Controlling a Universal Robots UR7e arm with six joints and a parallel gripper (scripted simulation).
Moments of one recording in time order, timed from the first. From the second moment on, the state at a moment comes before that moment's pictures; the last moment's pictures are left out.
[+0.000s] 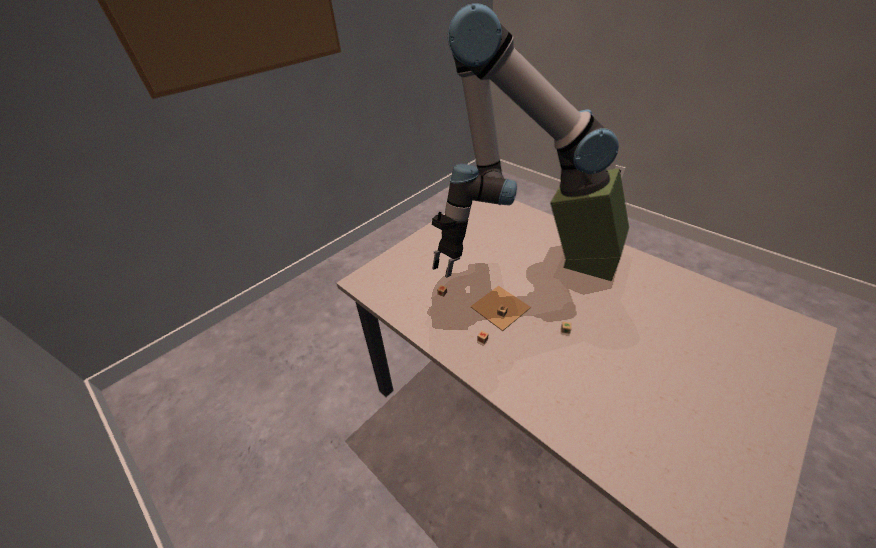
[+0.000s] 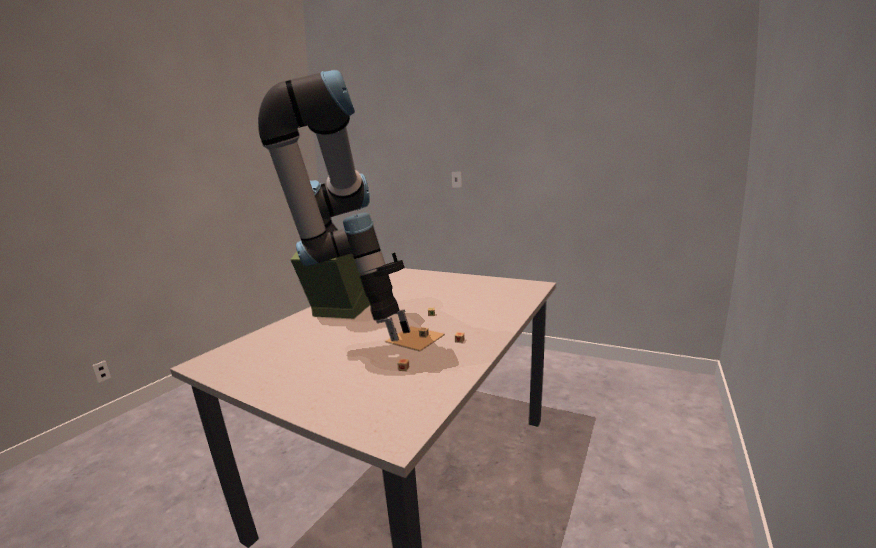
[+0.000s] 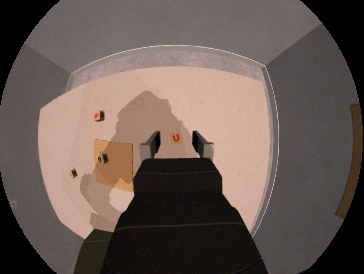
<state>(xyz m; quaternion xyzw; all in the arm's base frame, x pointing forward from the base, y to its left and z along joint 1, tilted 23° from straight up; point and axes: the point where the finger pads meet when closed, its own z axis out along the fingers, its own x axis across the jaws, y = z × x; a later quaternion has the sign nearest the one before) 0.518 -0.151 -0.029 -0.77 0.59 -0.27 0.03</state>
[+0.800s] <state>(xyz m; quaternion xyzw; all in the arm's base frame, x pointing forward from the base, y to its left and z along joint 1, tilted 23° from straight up) 0.513 -0.128 -0.036 -0.77 0.59 -0.25 0.02</state>
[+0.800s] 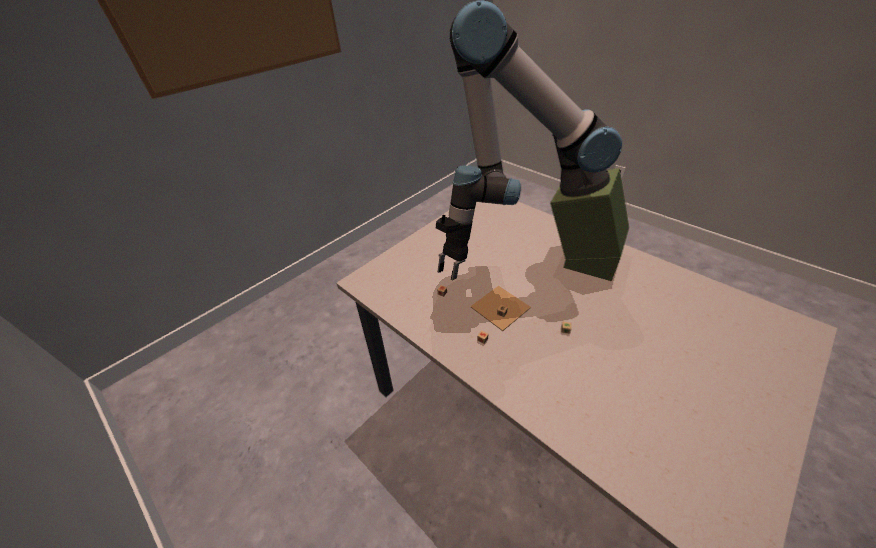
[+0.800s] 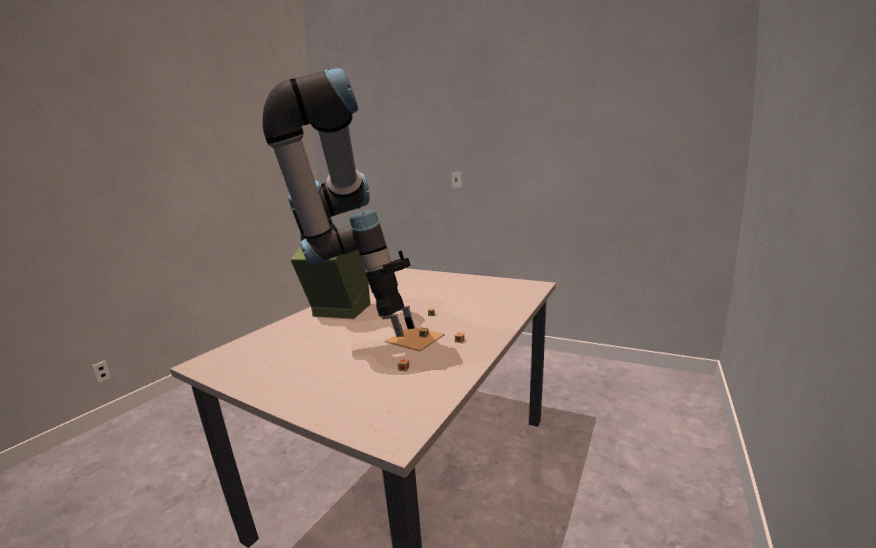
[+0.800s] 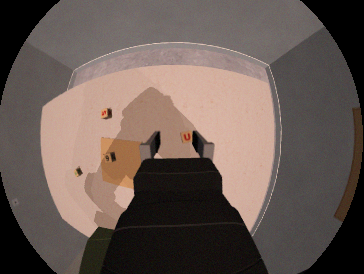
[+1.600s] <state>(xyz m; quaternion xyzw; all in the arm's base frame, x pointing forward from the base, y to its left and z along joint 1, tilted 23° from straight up) 0.433 0.033 -0.075 -0.81 0.55 -0.17 -0.09</state>
